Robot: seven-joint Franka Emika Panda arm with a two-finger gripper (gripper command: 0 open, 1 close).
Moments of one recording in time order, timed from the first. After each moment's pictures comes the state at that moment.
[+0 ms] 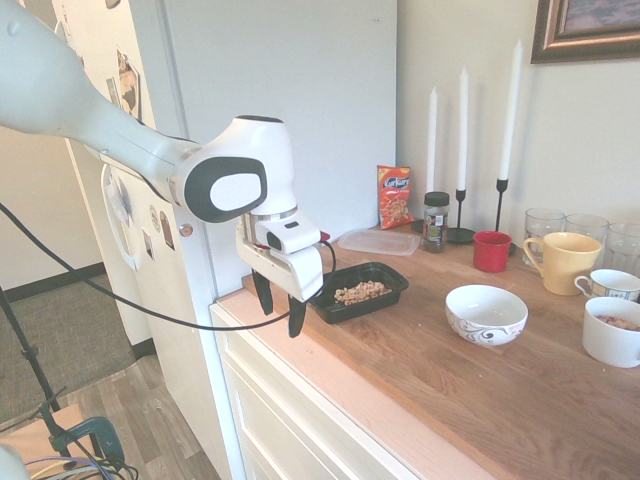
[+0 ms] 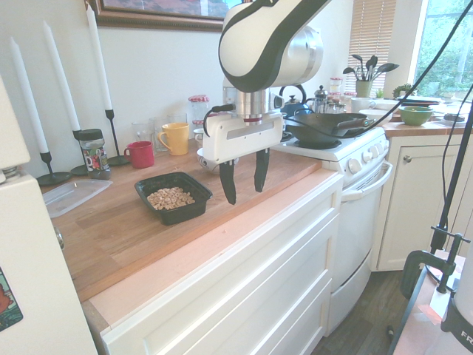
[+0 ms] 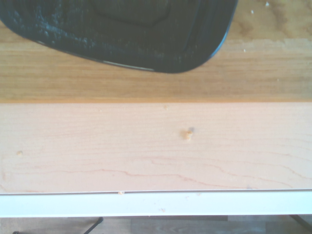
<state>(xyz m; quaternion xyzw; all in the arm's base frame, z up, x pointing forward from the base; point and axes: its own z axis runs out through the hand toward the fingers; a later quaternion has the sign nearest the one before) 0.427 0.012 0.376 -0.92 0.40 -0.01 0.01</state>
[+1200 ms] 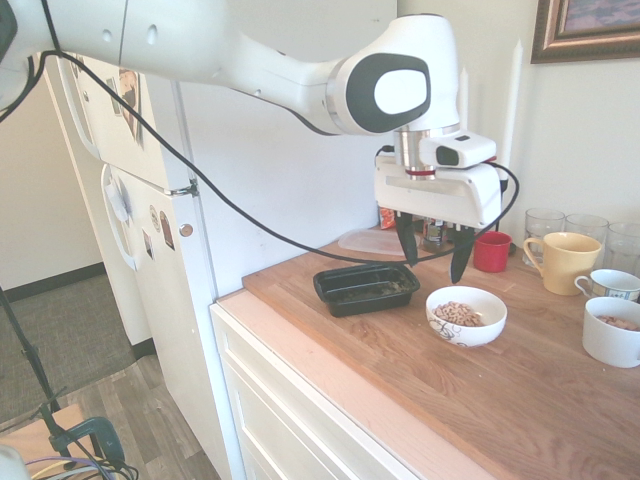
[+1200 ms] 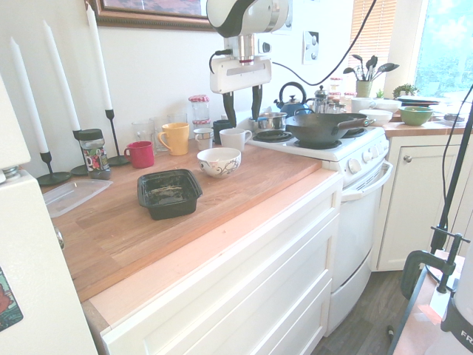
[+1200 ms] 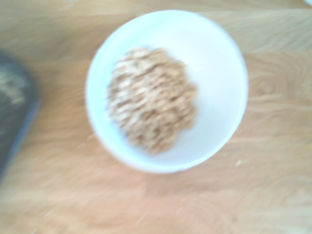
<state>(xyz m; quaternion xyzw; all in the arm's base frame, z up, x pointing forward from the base) 0.594 -0.179 0.480 -0.90 0.44 -0.06 -0.03</state>
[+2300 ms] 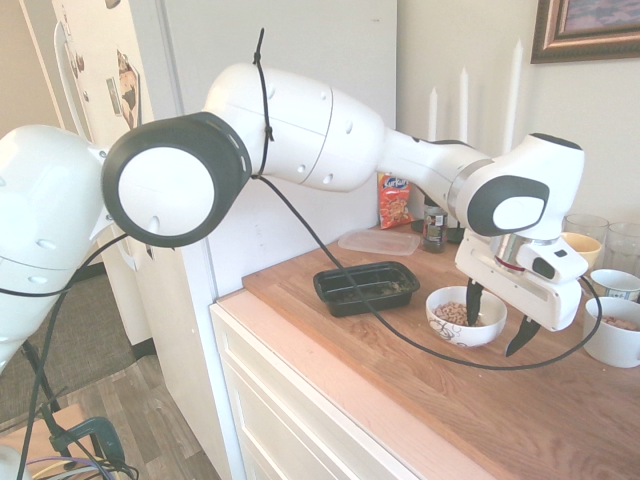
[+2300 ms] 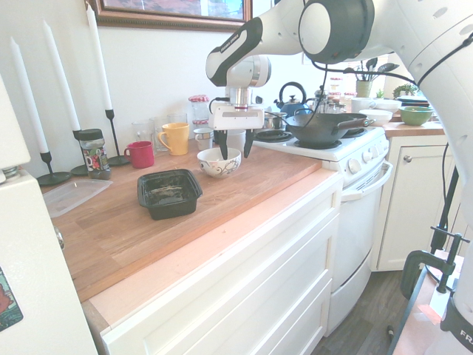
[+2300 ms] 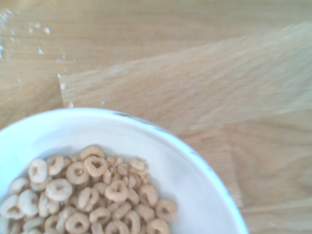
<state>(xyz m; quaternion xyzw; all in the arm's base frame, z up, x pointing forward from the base) 0.691 -0.260 0.343 -0.87 0.49 0.02 0.06</state>
